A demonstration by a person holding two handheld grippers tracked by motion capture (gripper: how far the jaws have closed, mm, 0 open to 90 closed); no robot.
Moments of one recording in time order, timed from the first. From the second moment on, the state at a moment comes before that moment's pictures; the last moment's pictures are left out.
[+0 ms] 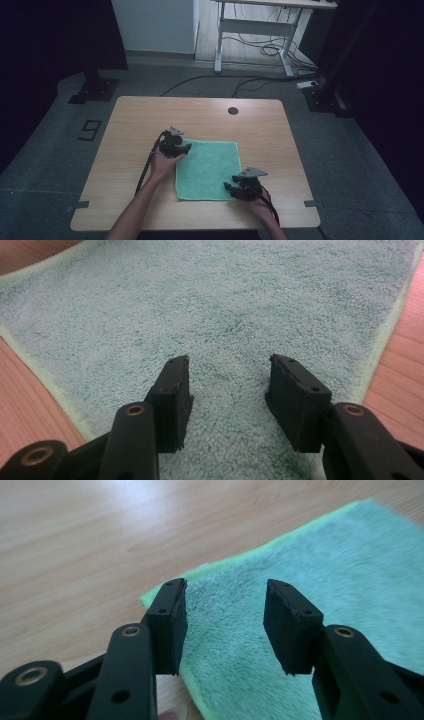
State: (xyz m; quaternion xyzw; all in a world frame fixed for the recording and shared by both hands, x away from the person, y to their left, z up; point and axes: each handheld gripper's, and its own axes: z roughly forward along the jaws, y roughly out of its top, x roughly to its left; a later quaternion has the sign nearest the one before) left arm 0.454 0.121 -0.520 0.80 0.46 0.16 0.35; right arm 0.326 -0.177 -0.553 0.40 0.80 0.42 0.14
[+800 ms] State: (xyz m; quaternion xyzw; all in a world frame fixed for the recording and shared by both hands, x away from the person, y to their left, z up) left arm 0.465 0.127 -0.541 0.80 0.46 0.16 0.34; right arm 0.419 -0.138 -0.533 0.42 0.79 0.41 0.16
